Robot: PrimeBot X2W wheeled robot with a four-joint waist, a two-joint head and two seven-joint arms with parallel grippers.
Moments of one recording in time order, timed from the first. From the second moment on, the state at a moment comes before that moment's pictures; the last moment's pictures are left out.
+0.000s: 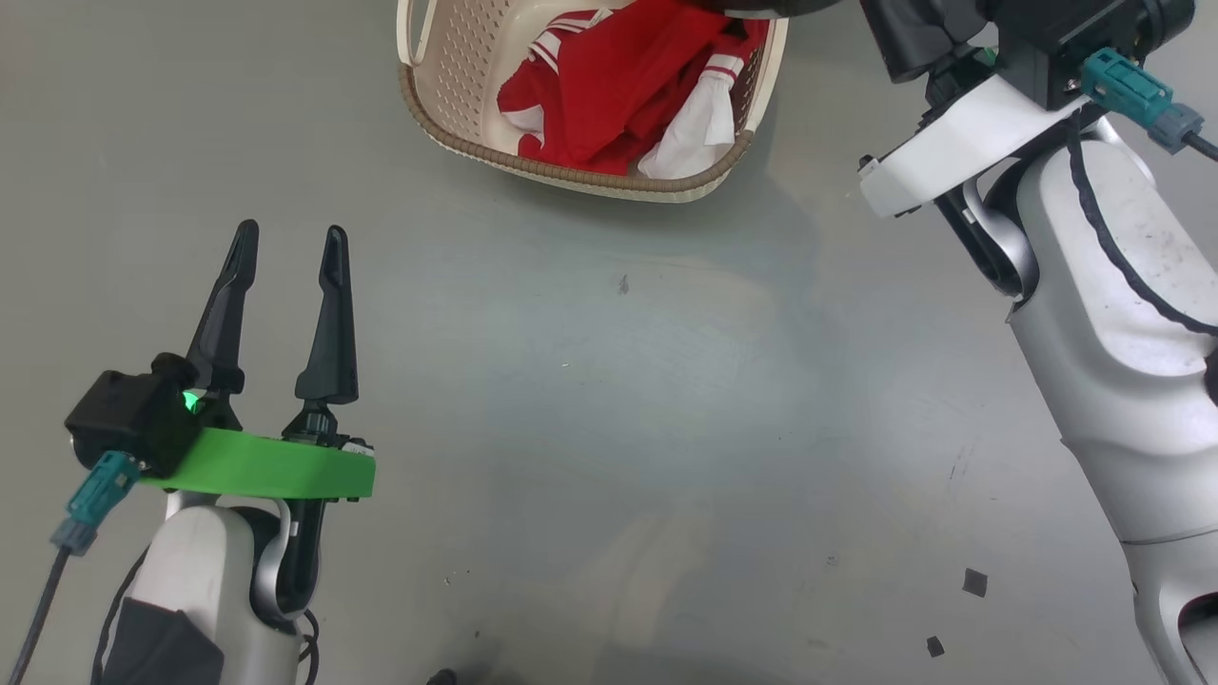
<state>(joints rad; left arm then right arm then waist) -0.31 0.04 -0.12 0.10 -0.40 -0.12 -0.26 -0.87 -0.21 0.46 0.35 0.26 0.13 -0.19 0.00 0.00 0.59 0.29</state>
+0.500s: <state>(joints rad) -0.34 0.04 -0.15 0.10 -0.41 -0.13 -0.26 -1.01 -0.23 0.44 0.40 0.26 0.13 -0.19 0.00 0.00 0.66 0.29</state>
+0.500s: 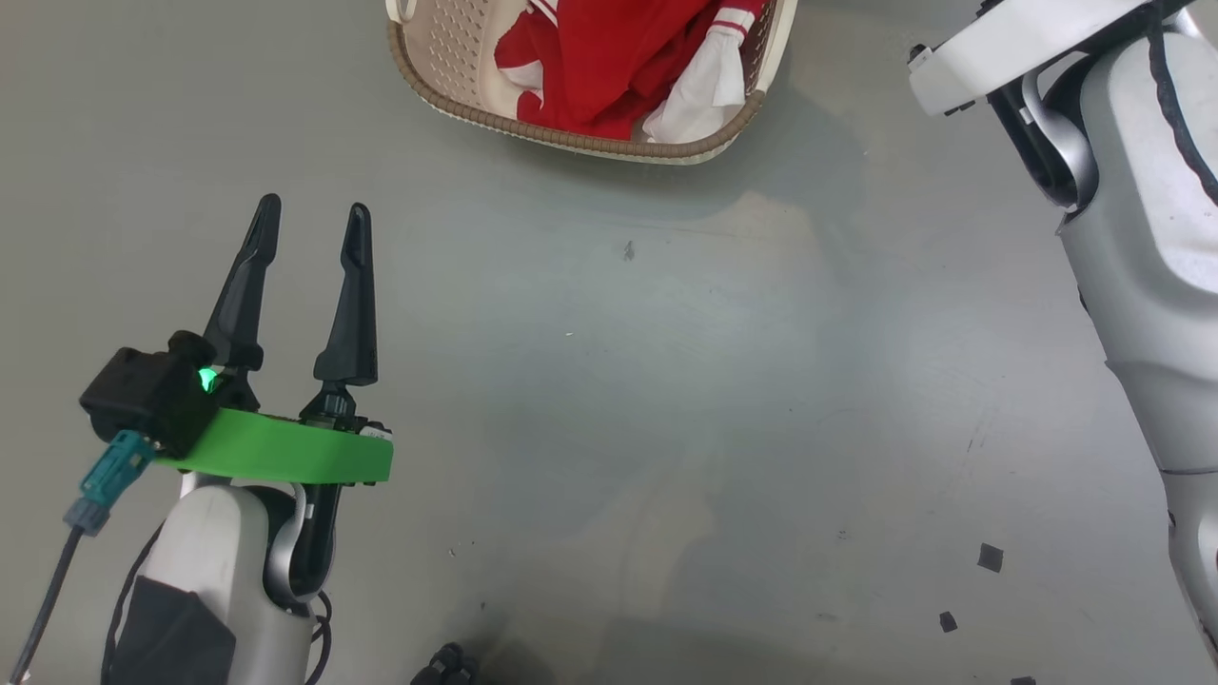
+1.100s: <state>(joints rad) -0.39 0.03 -0.19 0.10 -0.41 -0.13 -0.26 -1.22 -0.28 0.42 0.47 0.23 0.13 -0.16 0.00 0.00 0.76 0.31</state>
